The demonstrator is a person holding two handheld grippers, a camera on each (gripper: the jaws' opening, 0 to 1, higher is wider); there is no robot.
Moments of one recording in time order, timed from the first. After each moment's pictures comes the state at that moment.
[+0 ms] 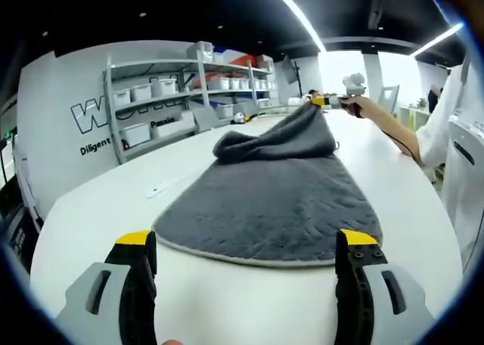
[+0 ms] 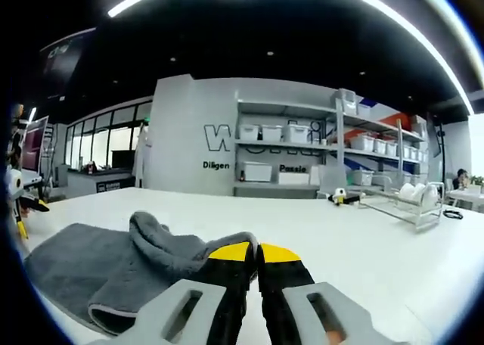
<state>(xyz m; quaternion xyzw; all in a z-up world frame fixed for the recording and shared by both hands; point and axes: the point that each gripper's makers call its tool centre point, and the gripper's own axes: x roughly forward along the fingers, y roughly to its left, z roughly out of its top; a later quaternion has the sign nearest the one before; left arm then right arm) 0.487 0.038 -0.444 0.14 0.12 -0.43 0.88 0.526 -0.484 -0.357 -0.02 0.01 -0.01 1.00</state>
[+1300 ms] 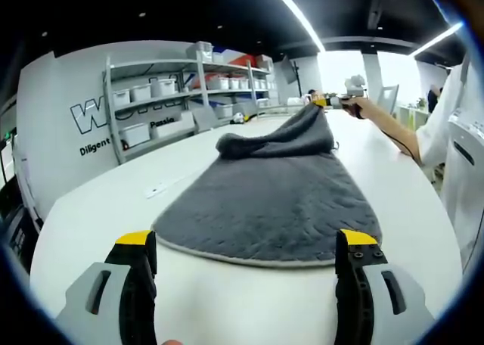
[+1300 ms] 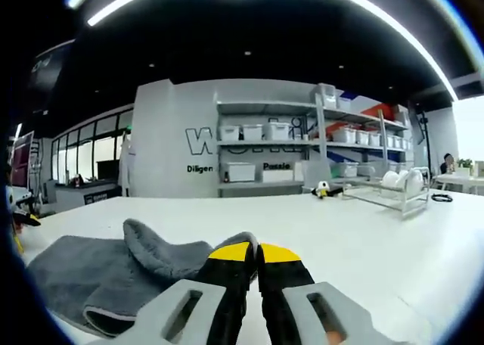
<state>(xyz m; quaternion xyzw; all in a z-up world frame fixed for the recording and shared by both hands) 0.487 0.038 -0.444 0.14 0.12 -0.43 0.88 0.518 -0.520 -0.363 0.02 0.01 -0.06 1.00</state>
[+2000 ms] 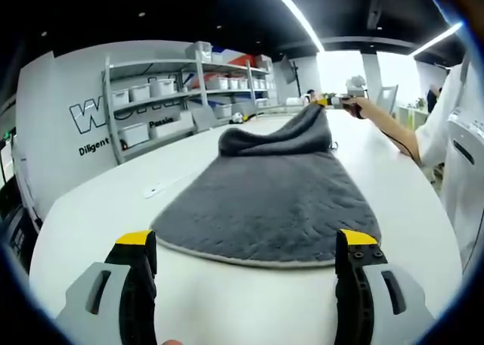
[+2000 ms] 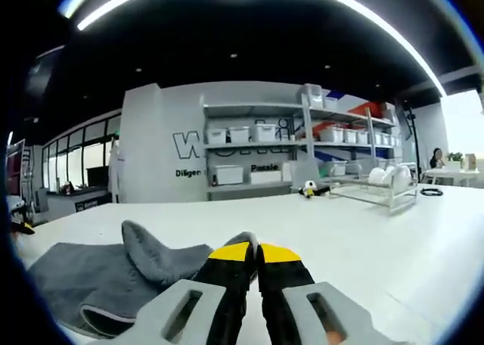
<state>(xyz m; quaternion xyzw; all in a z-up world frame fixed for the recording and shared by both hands) 0.486 0.036 -0.445 0.14 0.12 -0.43 0.88 0.509 -0.543 -0.363 0.04 0.01 -0.09 1.00</state>
